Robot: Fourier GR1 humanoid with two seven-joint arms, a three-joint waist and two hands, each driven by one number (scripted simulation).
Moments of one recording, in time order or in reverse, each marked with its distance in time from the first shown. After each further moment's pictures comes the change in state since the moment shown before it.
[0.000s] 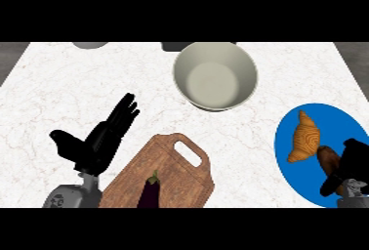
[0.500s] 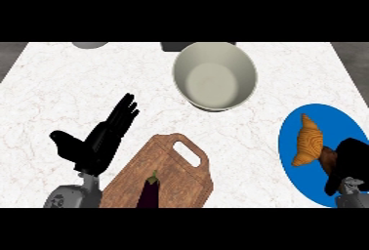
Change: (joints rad) left arm 0.004 -0.015 0.018 0.004 -0.018 -0.017 -0.004; right arm -0.020 -0.003 0.001 0.079 0.067 -0.053 -0.100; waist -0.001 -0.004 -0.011
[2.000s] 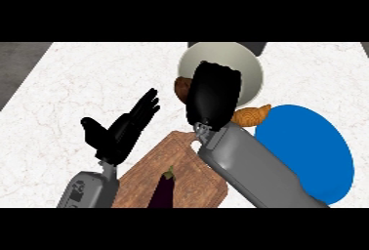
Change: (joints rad) left arm -0.104 -0.047 -0.050 0.072 -0.017 -0.041 0.030; right arm -0.787 0.368 0.484 0.057 -0.038 0.002 0.399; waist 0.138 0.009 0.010
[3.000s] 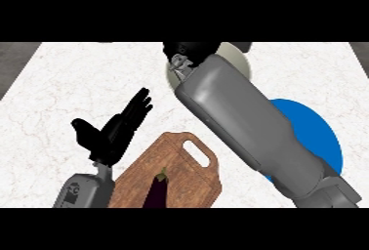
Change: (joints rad) left arm 0.020 0.006 0.032 -0.009 -0.005 0.023 -0.012; right arm -0.423 0.003 -0.162 0.330 -0.013 -0.065 0.030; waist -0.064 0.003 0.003
